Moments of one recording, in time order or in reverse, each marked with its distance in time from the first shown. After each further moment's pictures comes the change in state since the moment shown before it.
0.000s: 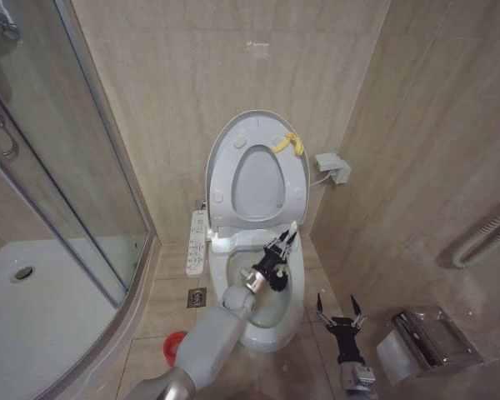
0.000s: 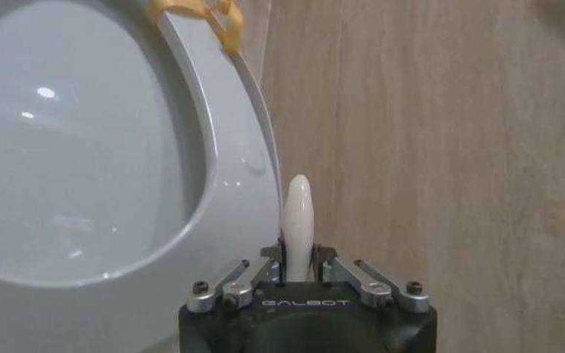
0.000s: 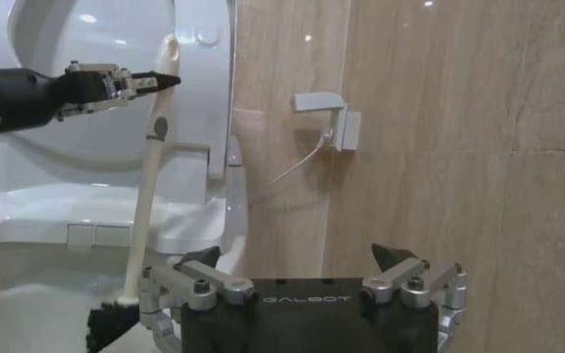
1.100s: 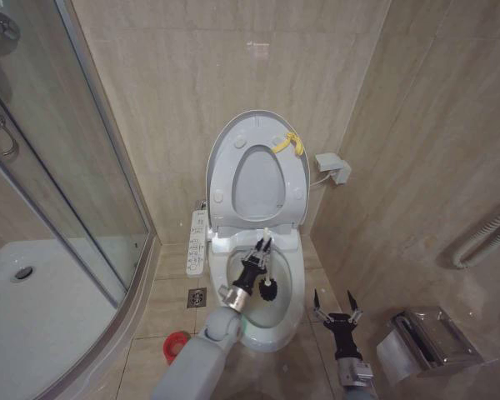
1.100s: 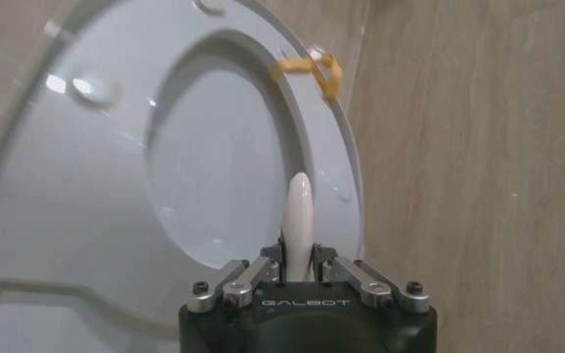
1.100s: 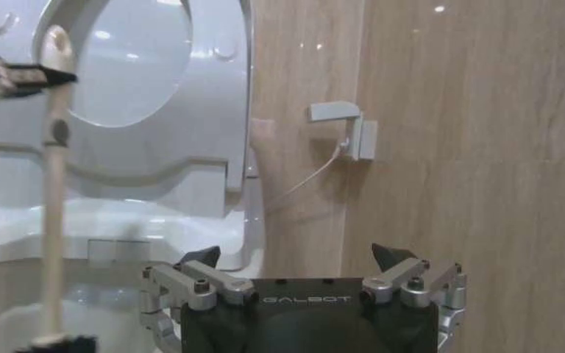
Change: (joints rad) left arm 0.298 0.172 -0.101 -0.425 -0.009 0.115 -0.189; right arm 0.022 -0.013 -0.039 0.003 0.008 0.007 -0.003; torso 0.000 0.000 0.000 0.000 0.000
